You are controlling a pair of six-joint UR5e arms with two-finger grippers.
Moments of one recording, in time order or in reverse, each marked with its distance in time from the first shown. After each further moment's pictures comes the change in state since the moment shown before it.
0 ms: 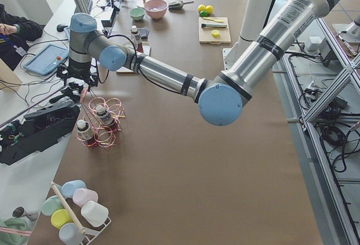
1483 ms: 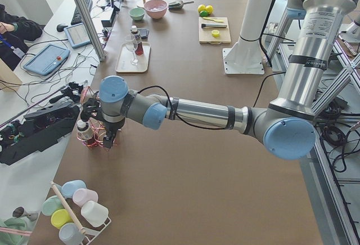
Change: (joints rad) left arm -0.113 0.375 -0.086 -0.034 -0.241 -1.170; right arm 0.088 0.001 -0.084 0.000 -0.023 0.013
